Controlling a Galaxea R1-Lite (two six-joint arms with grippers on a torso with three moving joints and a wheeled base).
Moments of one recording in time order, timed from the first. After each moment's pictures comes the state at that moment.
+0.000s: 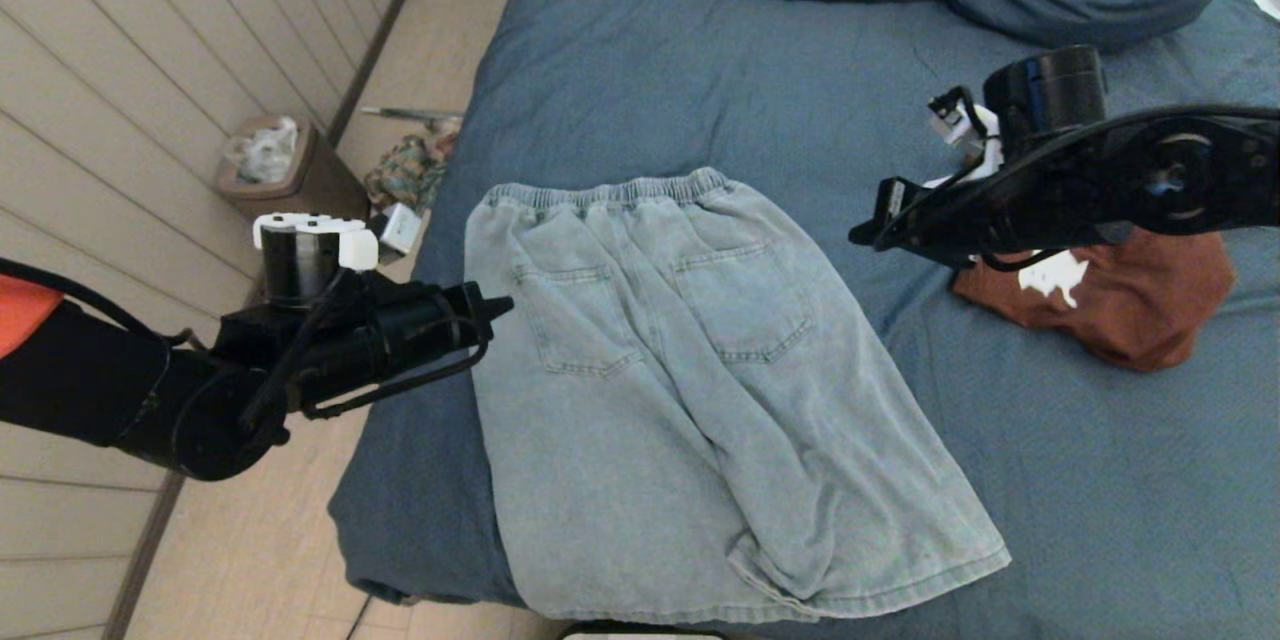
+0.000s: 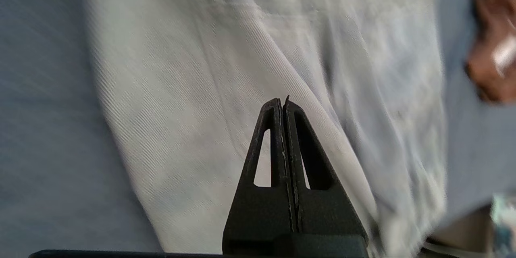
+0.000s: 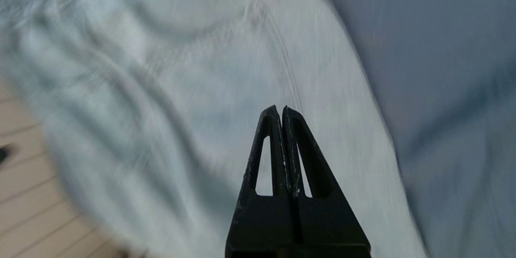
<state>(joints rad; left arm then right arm) -0.34 1.86 -0.88 -0.74 -0.26 -0.45 0.18 1.87 -1.59 0.19 0.18 0.36</state>
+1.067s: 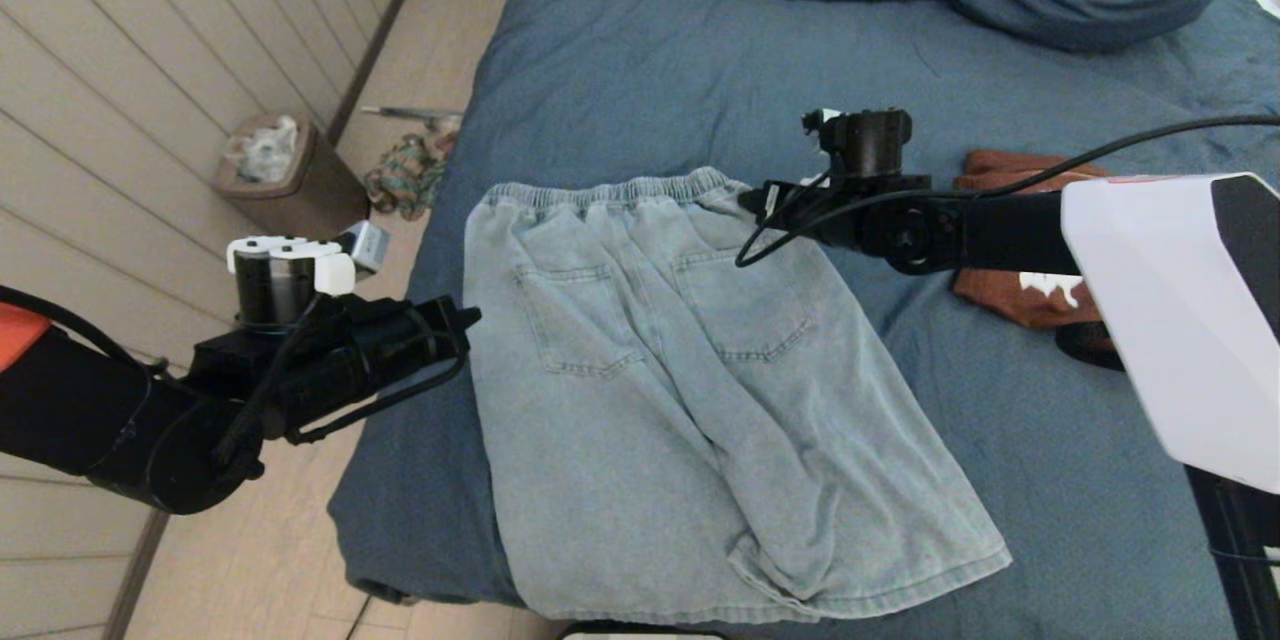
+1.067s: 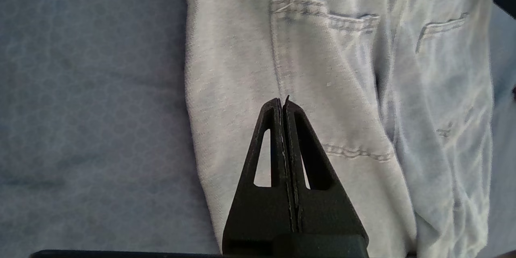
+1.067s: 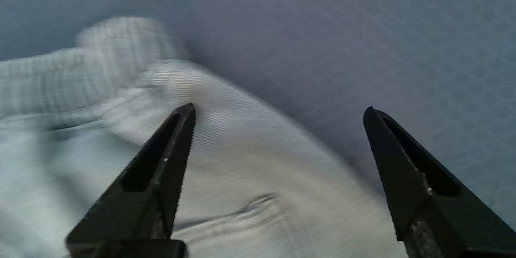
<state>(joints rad) -0.32 1.84 -0.76 -0.84 -0.16 -0.46 0.29 2.29 -1.95 -0.15 -0.10 0.25</state>
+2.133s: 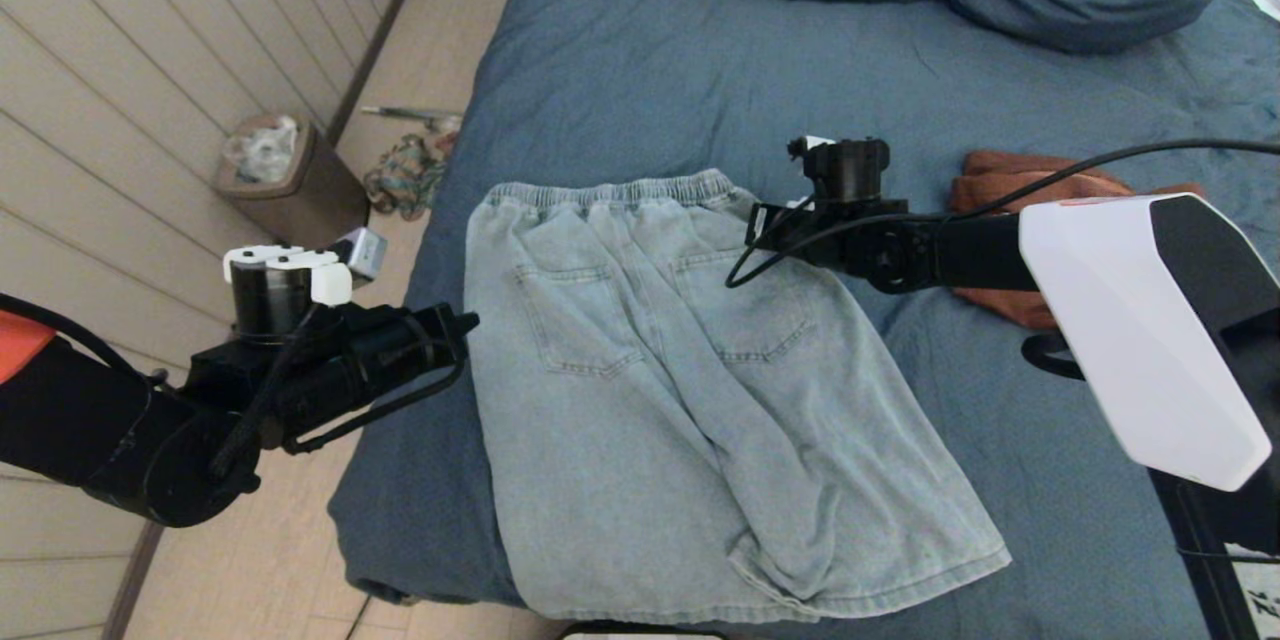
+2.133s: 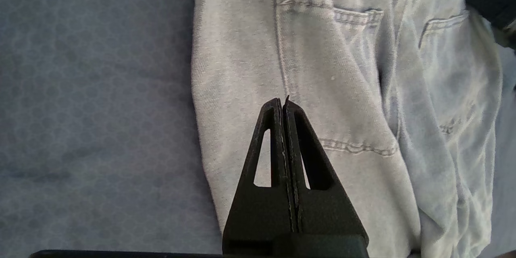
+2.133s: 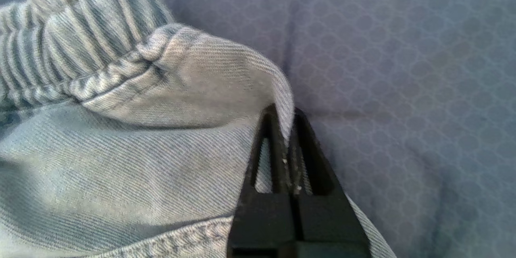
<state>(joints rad) -0.32 1.85 -0.73 -0.88 -0.15 -0.46 0.29 2.35 -1.96 -0.16 -0.07 0.25</state>
